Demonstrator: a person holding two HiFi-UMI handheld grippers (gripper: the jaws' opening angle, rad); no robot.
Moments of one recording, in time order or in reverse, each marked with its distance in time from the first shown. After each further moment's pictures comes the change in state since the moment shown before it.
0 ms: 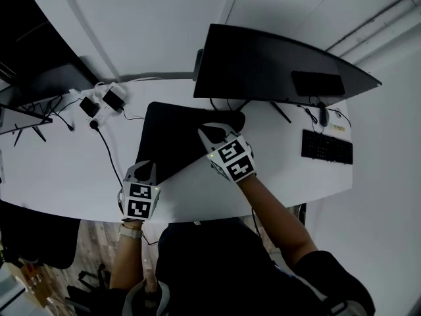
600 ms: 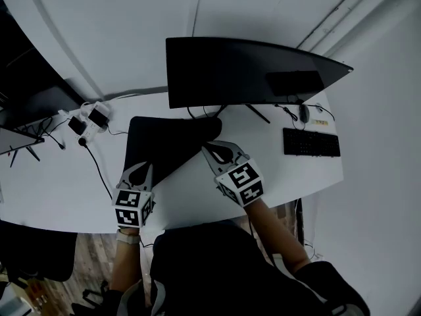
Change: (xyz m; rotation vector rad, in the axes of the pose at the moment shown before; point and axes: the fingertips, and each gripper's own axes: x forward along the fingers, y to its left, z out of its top) left arm -0.024 -0.050 0.079 -0.052 -0.232 -0.106; right arm -0.114 -0.011 -0.005 0.086 -0.129 -0.085
